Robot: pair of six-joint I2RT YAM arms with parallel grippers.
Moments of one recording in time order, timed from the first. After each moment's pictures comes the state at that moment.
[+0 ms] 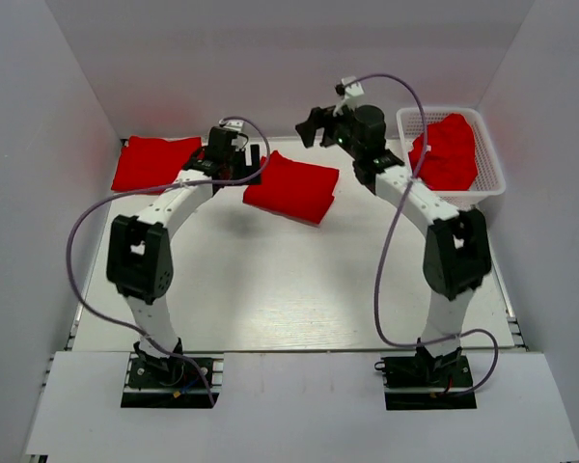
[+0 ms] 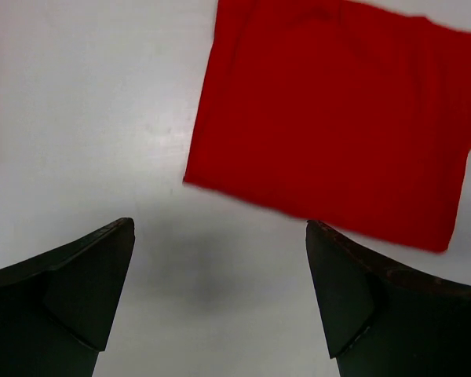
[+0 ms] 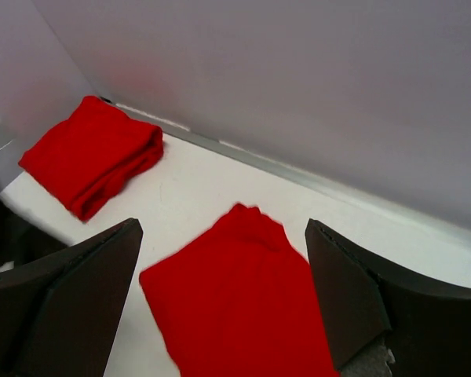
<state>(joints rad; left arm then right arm) -0.33 1.78 1.45 -0.37 -0.09 -0.25 0.43 1.97 1.67 0.28 -0.23 0.18</state>
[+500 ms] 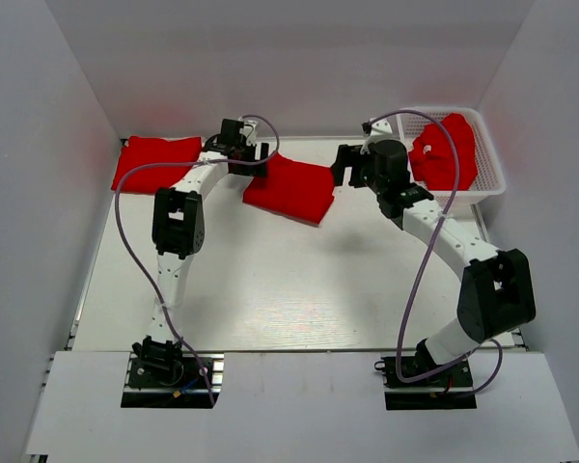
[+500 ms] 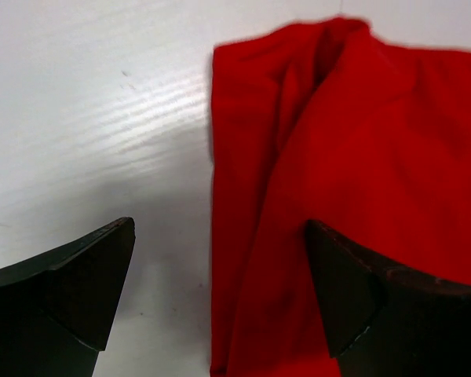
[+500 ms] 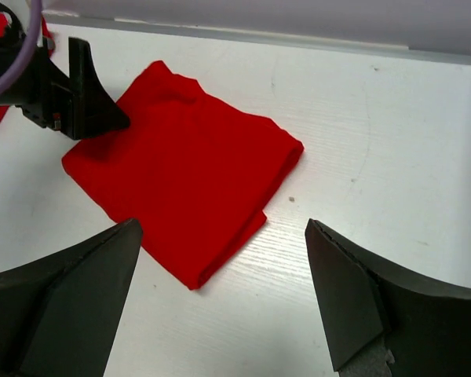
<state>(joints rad) -0.25 2.48 2.16 -0.47 0.13 -0.05 0.41 1.55 1.17 0.06 0.01 0.18</state>
